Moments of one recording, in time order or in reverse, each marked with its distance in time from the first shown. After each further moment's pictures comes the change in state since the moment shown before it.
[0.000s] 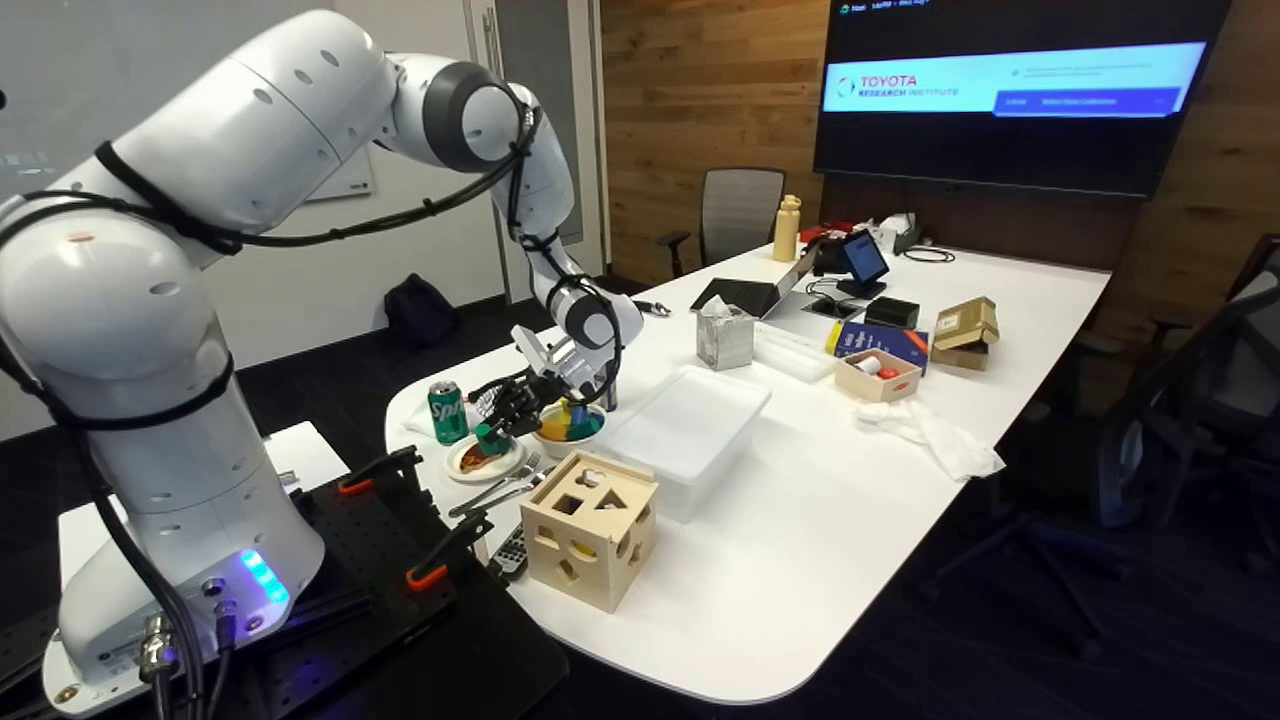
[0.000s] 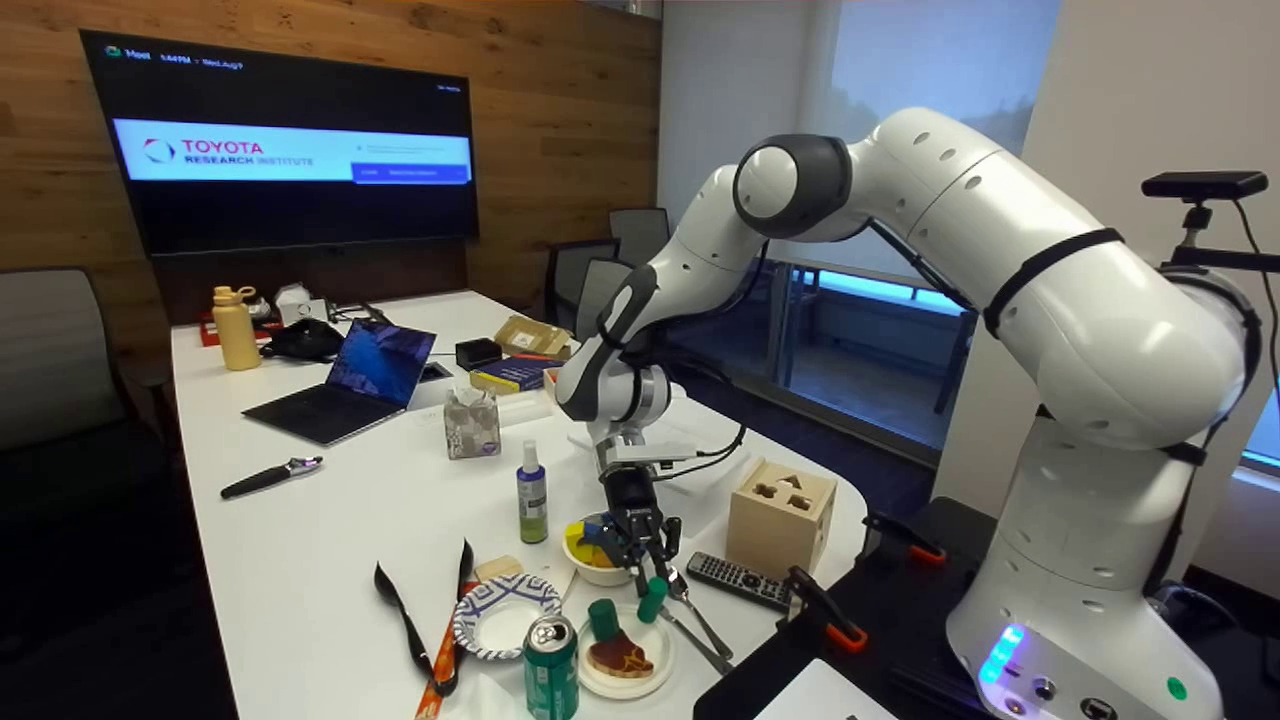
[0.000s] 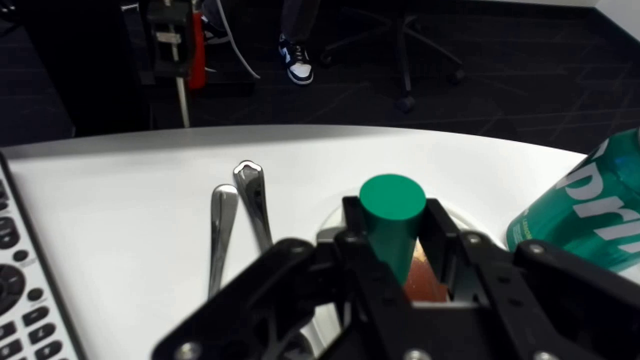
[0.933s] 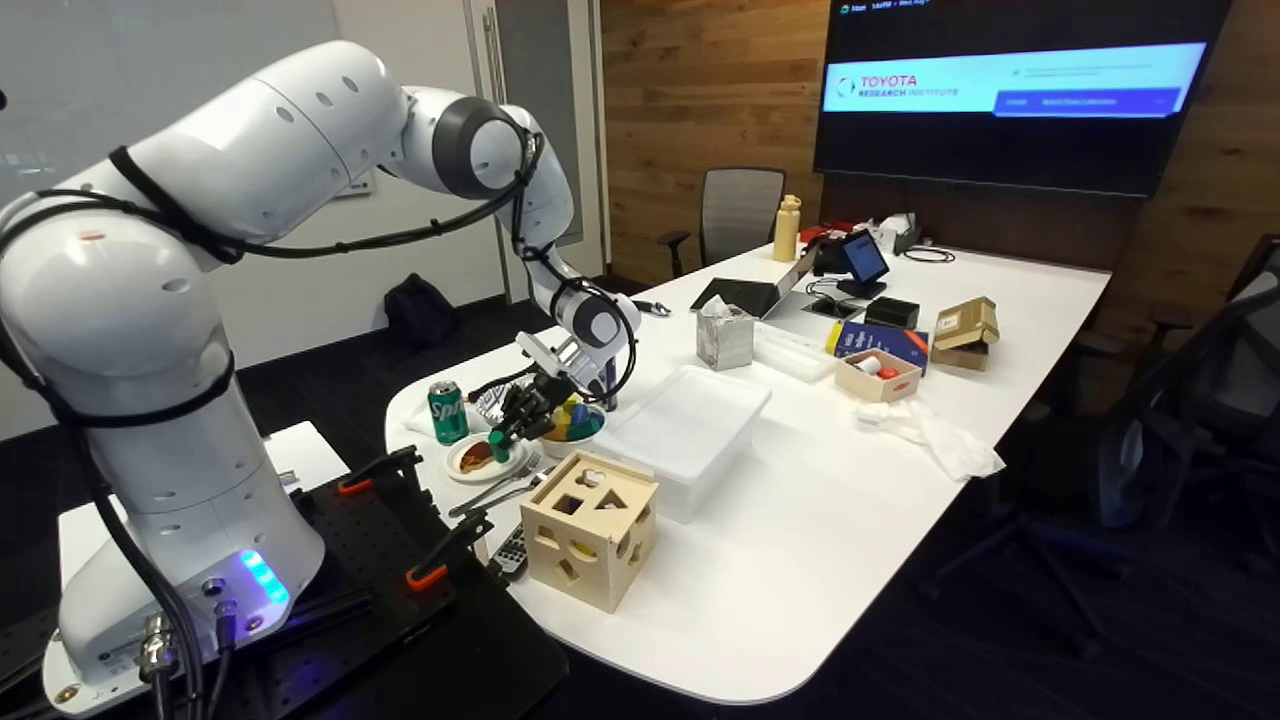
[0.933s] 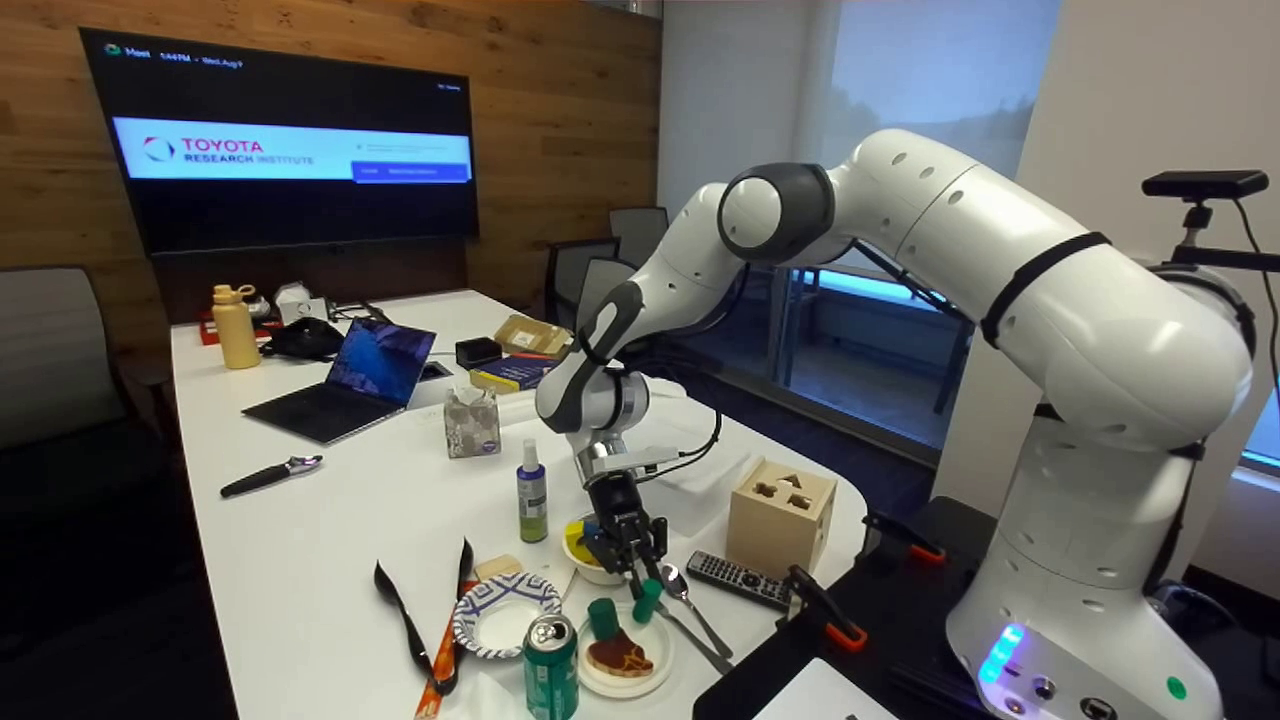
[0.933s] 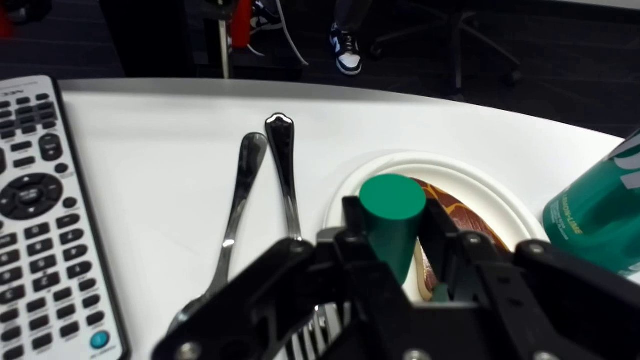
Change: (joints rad) arm 0.051 0.096 -0.011 0.158 -0.105 -0.056 0.002
